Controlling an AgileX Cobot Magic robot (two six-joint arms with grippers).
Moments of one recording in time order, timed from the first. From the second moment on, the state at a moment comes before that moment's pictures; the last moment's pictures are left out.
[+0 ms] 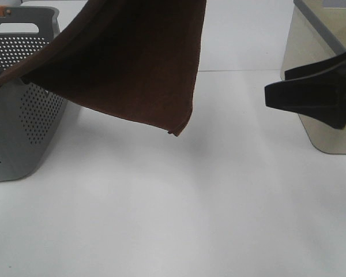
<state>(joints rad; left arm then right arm) -0.62 1.70 -1.97 -0.50 0.73 0.35 0.02 1.10 -0.57 1.38 0.84 -1.56</state>
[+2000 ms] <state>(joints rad) -0.62 1.75 -1.97 -0.49 0.50 0.35 0.28 1.57 -0.84 1.60 0.69 -1.66</state>
